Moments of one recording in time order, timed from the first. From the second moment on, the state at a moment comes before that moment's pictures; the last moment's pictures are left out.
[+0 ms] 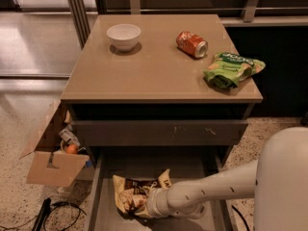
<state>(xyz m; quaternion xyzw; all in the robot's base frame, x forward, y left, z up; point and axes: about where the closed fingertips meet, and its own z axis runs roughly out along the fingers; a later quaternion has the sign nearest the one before) 0.439 0.048 0.375 -0.58 0.74 0.17 0.30</state>
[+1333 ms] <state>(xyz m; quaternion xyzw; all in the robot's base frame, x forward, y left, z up) 0.440 0.054 0.400 -0.59 0.73 0.18 0.29</state>
